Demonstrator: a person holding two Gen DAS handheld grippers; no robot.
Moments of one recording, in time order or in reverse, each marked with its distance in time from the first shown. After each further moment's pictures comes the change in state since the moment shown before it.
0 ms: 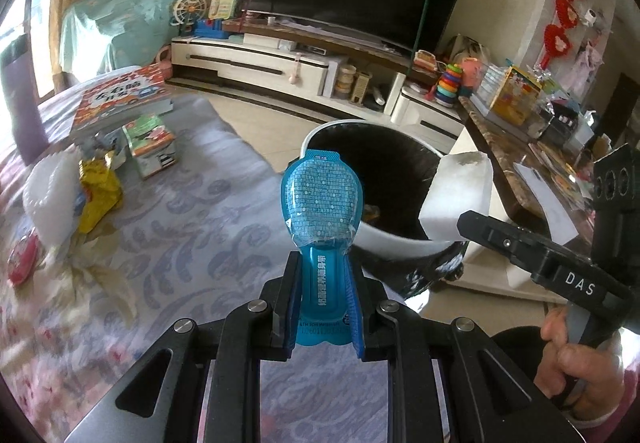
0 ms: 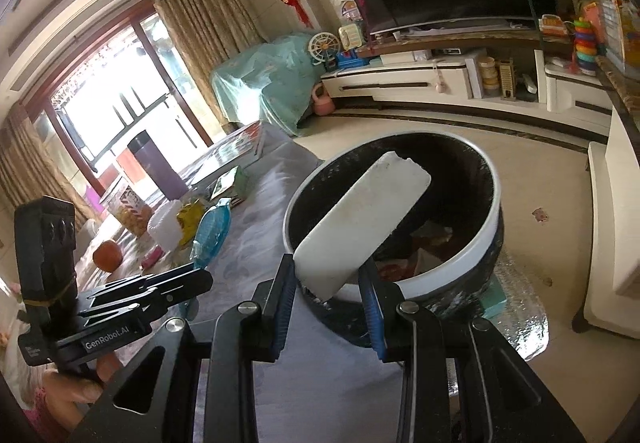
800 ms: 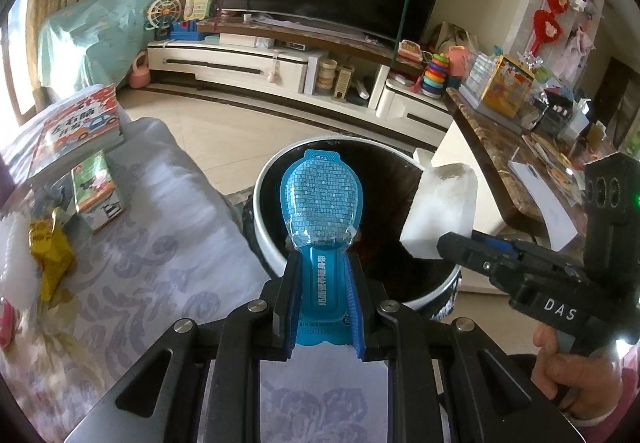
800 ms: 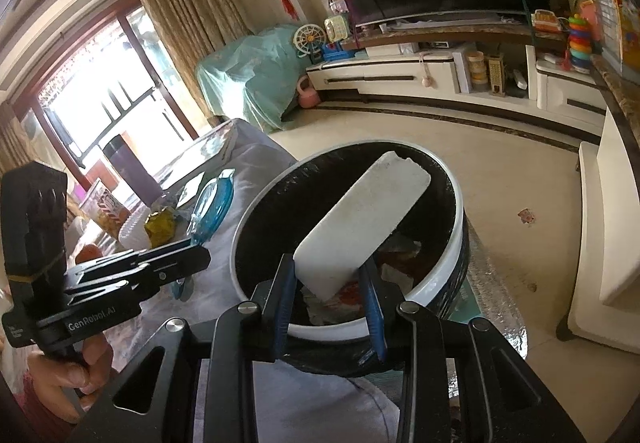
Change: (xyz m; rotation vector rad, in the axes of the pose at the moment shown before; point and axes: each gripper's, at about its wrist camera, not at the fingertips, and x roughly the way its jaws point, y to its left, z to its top) left arm 0.053 -0.024 0.048 0.068 0.035 -0.041; right arm 0.018 -0.034 0.025 -0.004 0.047 -0.042
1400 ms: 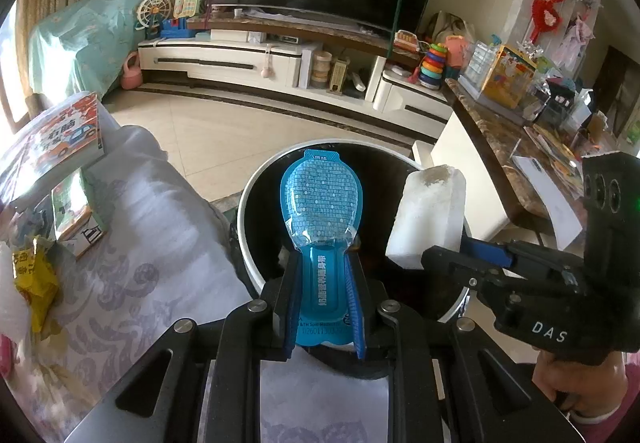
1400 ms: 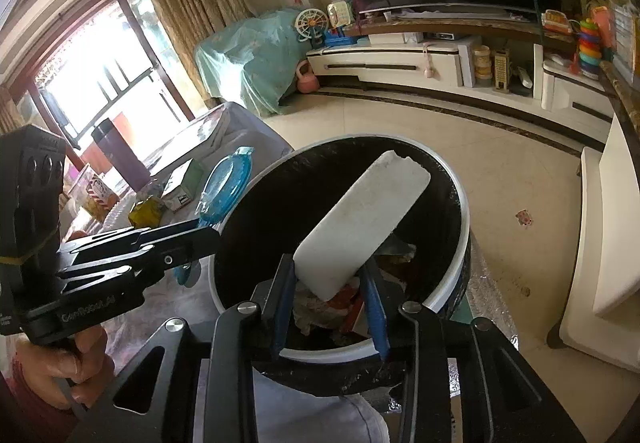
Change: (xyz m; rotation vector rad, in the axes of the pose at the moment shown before) left arm 0.027 -0.005 0.022 0.057 0.038 -0.027; right arm 0.019 -0.001 0.010 -0.037 0.057 -0.017
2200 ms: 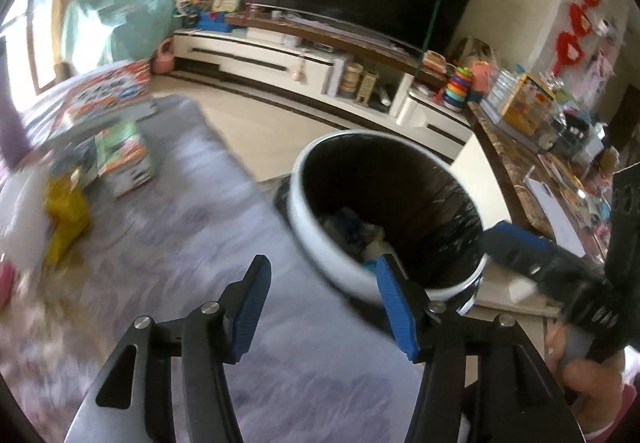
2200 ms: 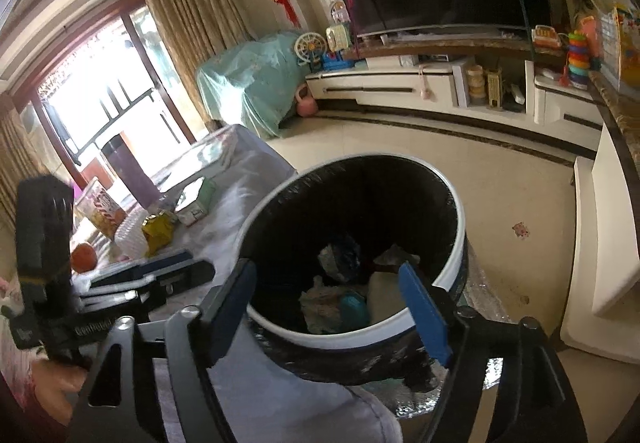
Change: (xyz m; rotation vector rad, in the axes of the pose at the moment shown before) left arm -0.032 0.028 -0.052 -0.114 -0.051 0.030; right arm -0.025 0.015 -0.010 0.017 -0.107 -0.007
